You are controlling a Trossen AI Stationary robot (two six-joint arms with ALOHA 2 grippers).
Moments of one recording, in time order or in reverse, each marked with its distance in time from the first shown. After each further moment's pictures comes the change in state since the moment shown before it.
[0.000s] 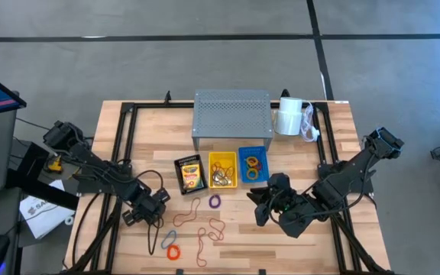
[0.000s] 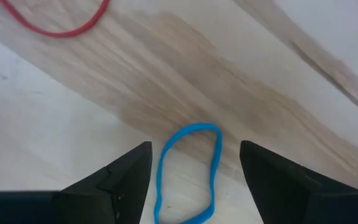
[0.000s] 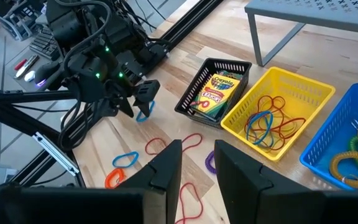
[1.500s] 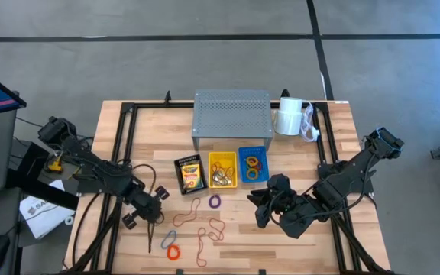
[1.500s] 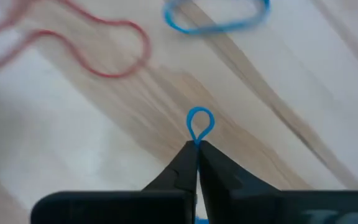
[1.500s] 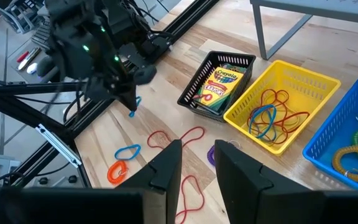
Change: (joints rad) left arm 0.002 -0.134 0.004 0.036 0.010 -0.171; right arm 0.005 0.000 0.000 -0.001 -0.026 -0.007
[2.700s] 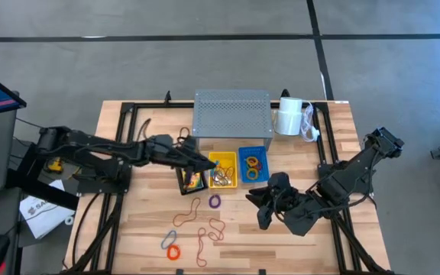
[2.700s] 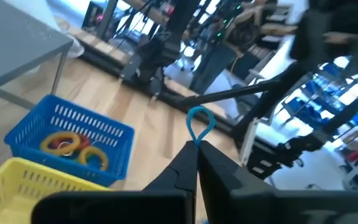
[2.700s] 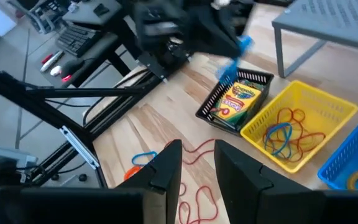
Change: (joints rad) left arm 0.623 0.063 0.079 1.020 0.026 -0.683; right arm 0.000 0.000 0.093 0.006 -0.003 -0.121
